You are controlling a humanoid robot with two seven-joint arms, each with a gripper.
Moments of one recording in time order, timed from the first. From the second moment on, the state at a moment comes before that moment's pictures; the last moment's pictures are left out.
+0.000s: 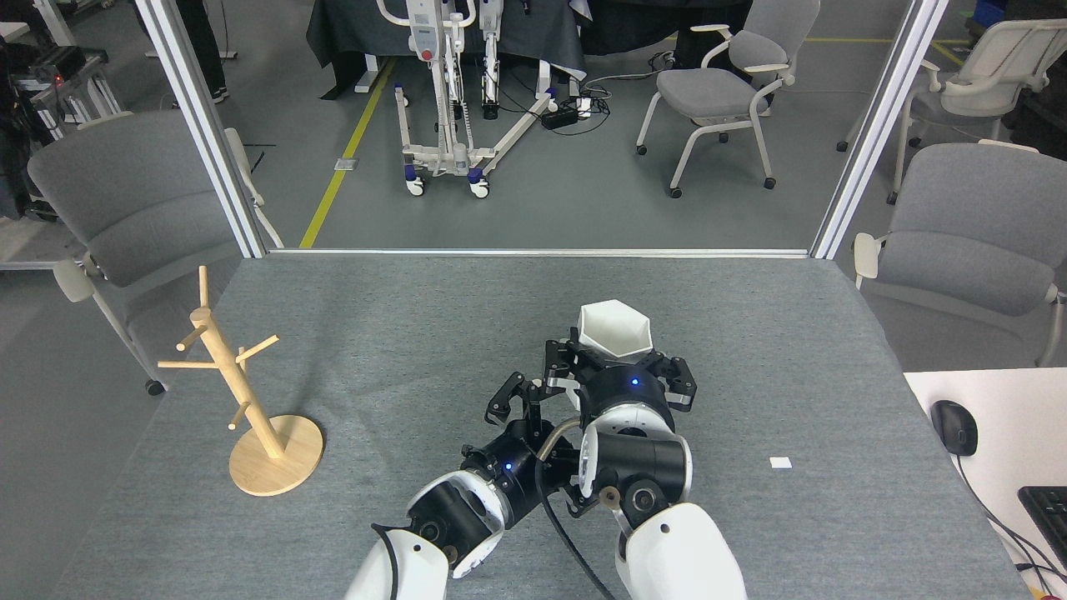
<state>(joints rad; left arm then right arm) -0.34 -0.09 -0.42 -1.46 -1.62 -0.39 -0.21 -0.41 0.16 0.48 -1.73 1.67 0.61 0.96</state>
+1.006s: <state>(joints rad) -0.41 -0.11 -0.33 -1.32 -1.56 -0.40 -0.25 -0.36 0.20 0.62 -1.68 1.72 0.73 0.95</state>
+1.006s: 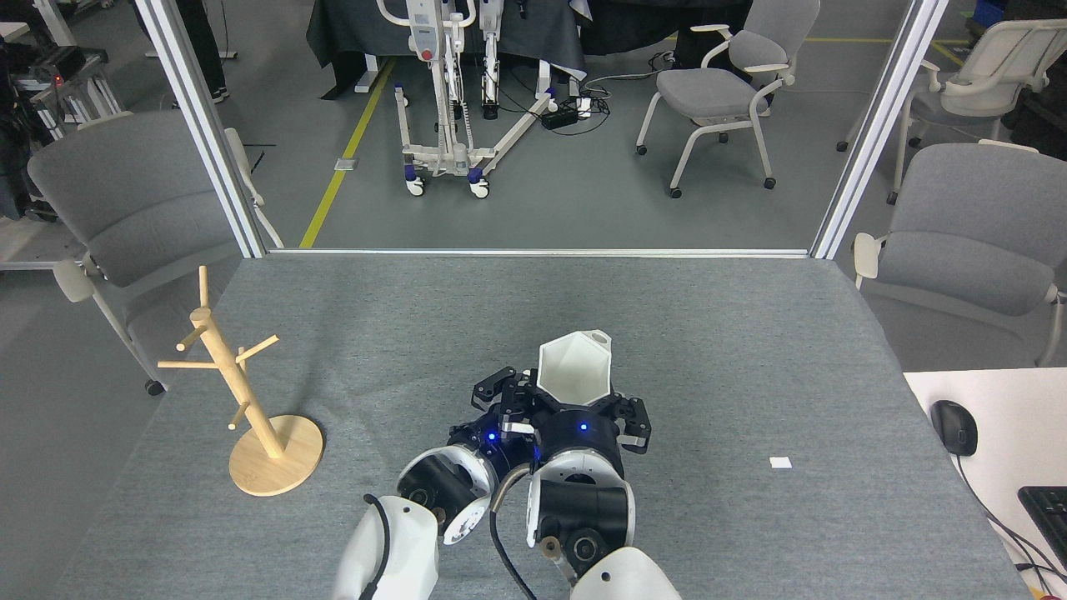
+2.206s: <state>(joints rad) -0.36 -0.10 -0.29 -1.30 -1.54 -0.46 -0.30 -0.33 0.20 0.62 -1.62 1.72 0.74 0.96</state>
